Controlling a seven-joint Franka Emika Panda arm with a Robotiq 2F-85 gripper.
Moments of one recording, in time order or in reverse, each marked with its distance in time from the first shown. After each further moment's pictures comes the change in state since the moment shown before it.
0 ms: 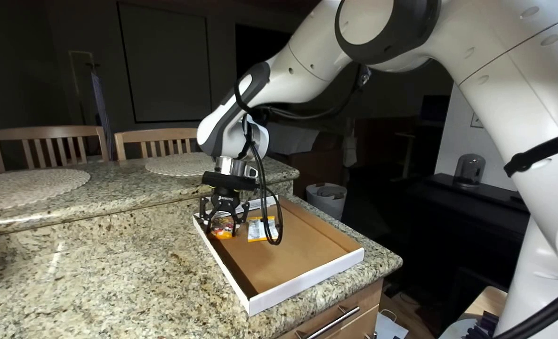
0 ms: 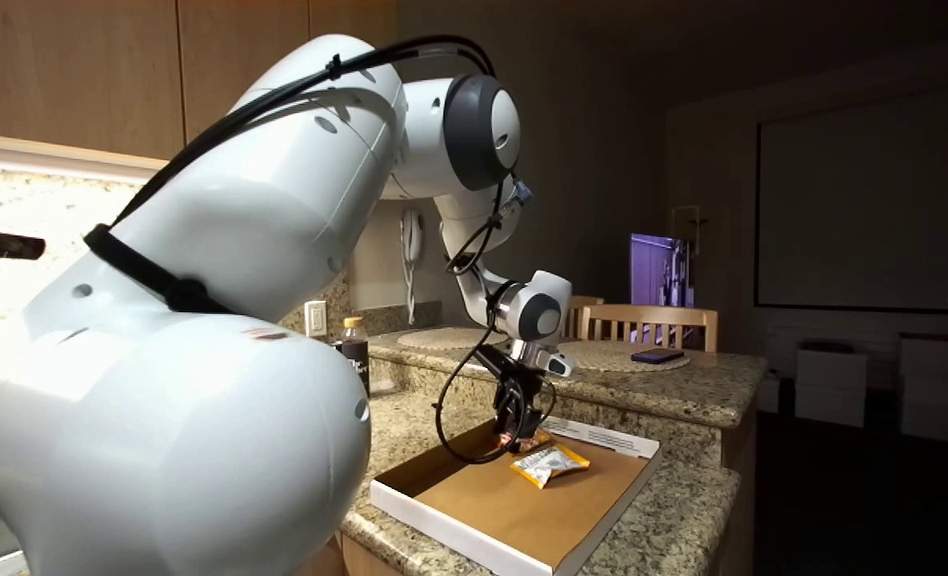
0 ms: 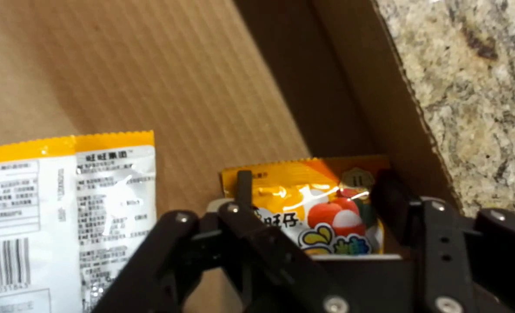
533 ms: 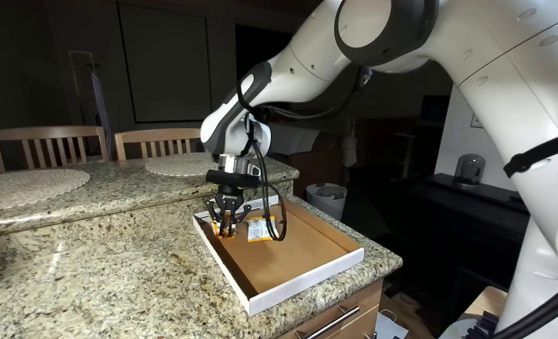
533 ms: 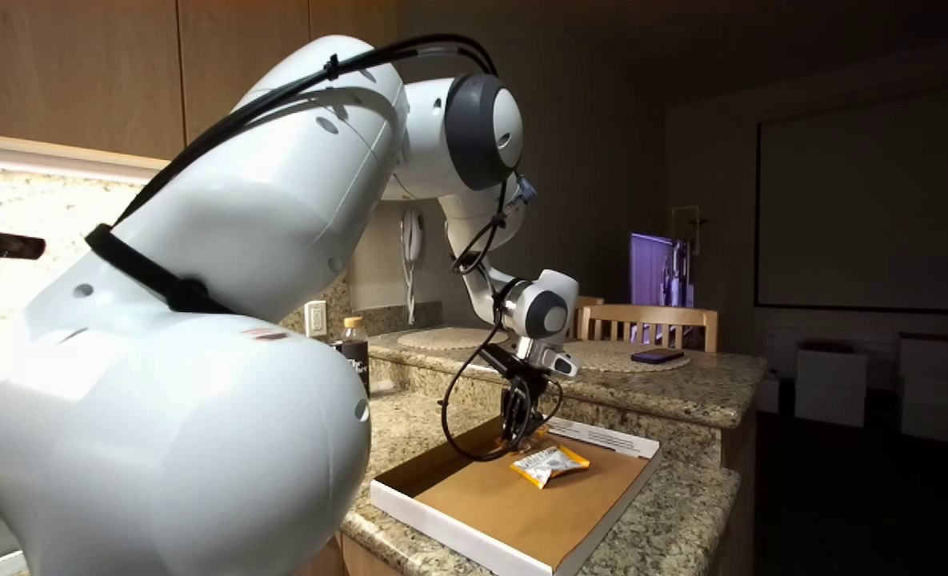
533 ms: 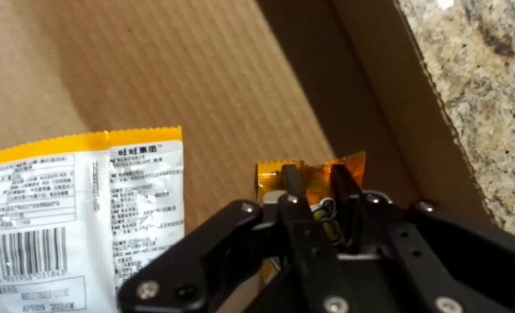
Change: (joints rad) arm -0.002 0.003 -0.020 0.018 0.000 -0.057 0.000
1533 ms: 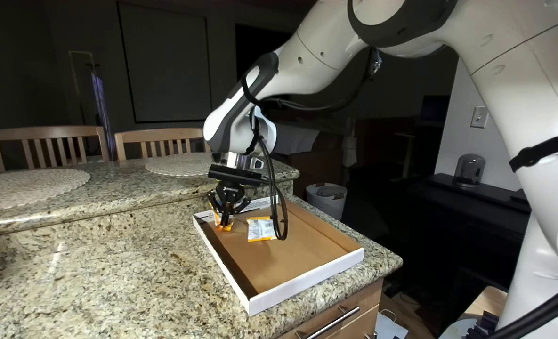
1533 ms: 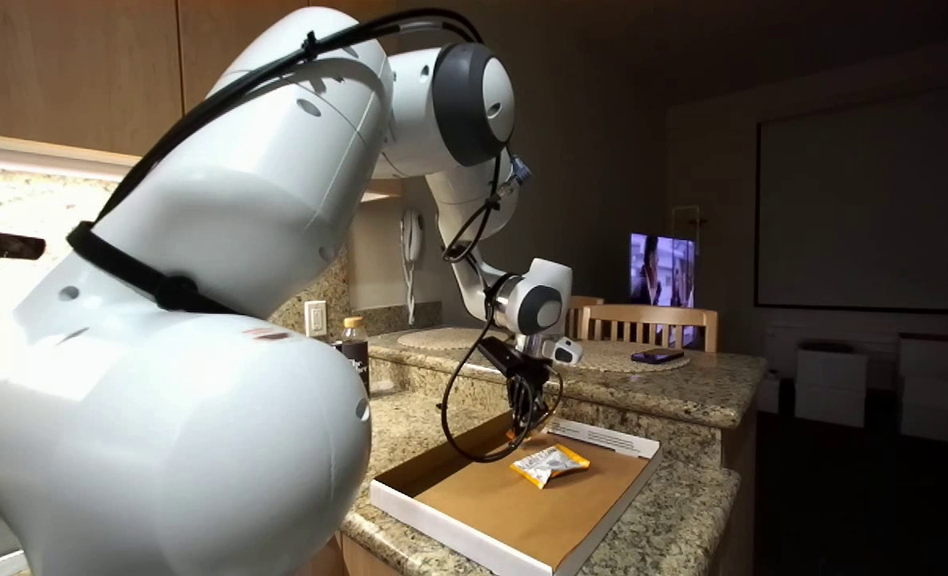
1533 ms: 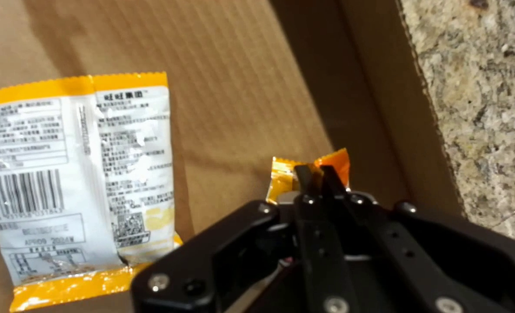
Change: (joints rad) arm 0.007 -0.088 0.004 -0.121 -0.016 0.215 -0.020
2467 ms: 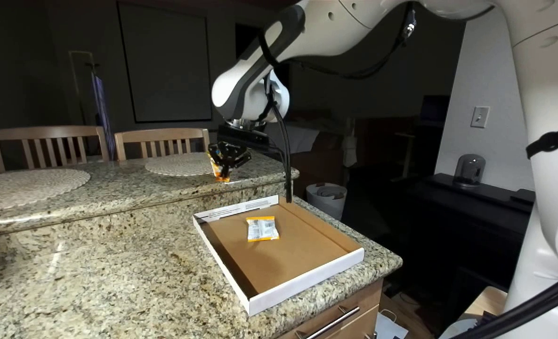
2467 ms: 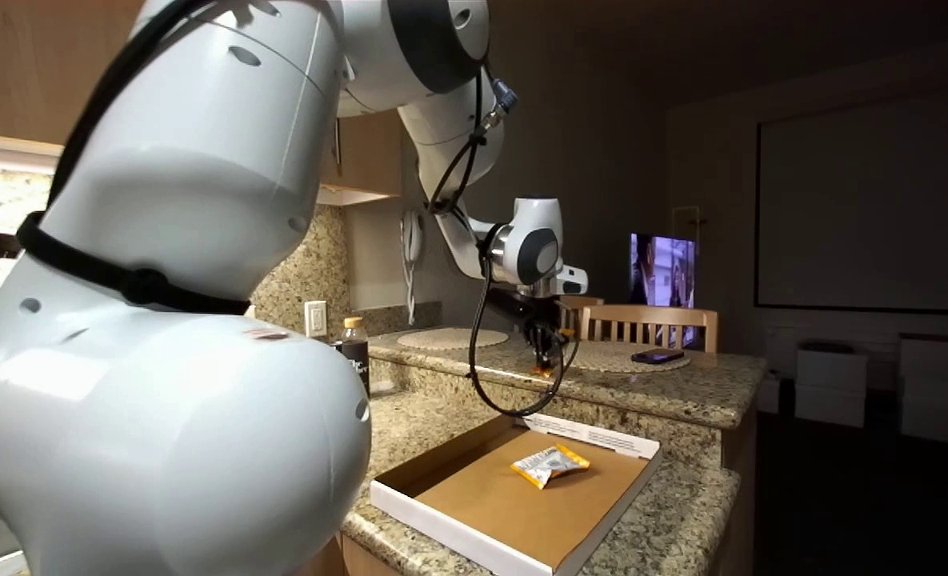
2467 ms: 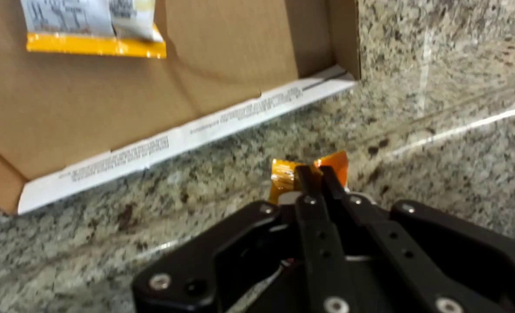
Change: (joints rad) arm -0.006 -0.216 -0.011 -0.098 -0.143 0.225 -0.084
